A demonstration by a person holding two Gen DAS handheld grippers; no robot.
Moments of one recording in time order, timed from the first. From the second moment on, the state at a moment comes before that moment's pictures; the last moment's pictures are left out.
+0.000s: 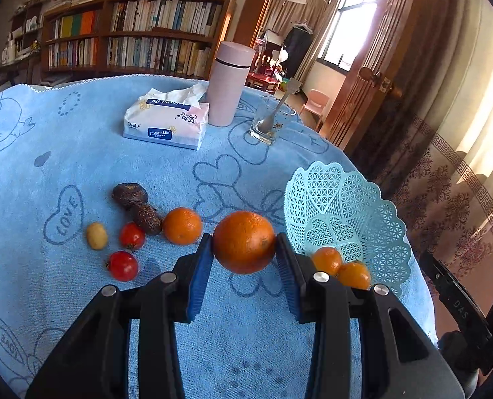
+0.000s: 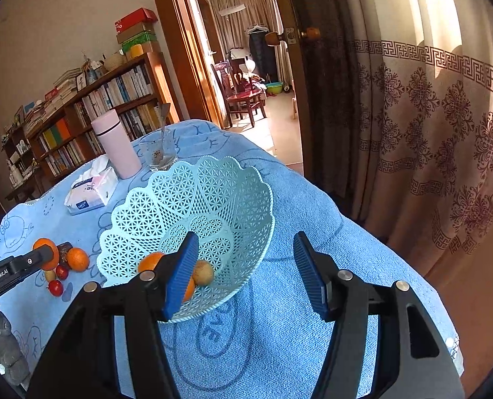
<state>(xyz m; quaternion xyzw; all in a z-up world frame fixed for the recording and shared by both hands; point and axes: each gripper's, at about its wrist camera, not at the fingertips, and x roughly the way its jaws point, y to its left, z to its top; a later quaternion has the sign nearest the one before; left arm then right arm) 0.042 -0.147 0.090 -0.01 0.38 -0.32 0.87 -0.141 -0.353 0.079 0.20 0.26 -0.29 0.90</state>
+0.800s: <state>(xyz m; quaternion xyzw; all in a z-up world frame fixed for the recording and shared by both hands) 0.039 -0.198 0.099 0.02 0.35 -0.33 0.87 -0.162 -0.369 0.067 0.20 0.26 -0.30 0.90</state>
